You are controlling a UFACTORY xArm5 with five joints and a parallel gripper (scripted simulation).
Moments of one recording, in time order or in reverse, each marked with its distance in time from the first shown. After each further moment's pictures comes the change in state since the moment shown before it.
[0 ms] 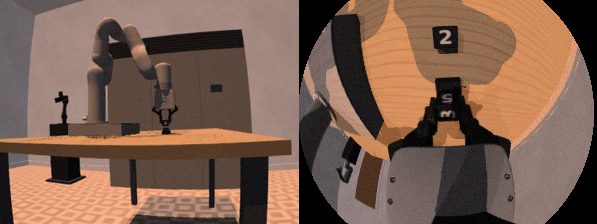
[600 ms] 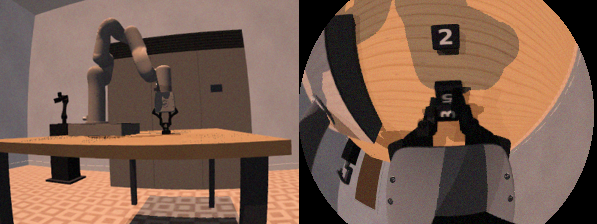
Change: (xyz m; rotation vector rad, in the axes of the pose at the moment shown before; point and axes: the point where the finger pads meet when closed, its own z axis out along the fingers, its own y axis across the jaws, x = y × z) arm 0.000 0.000 0.013 0.000 0.000 0.000
